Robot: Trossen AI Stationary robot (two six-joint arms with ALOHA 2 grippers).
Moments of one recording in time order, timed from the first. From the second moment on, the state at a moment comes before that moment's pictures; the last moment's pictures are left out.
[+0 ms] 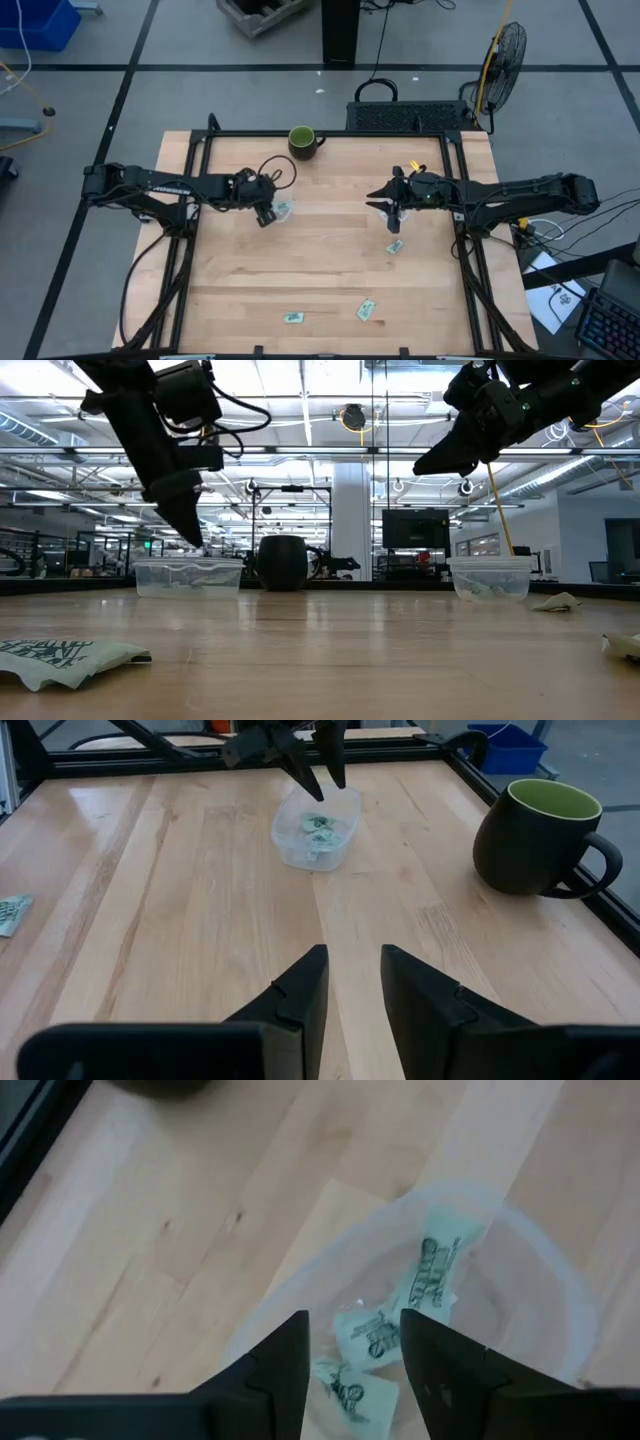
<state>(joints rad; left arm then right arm) 0.13 1.30 0.71 -0.51 -0.31 -0.27 -0.10 0.99 0.50 0.07 0.05 0.02</state>
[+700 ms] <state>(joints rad) 0.04 1.30 0.72 -0.03 -0.08 -0.16 0.08 1.15 0.58 0.20 -0.11 0.07</state>
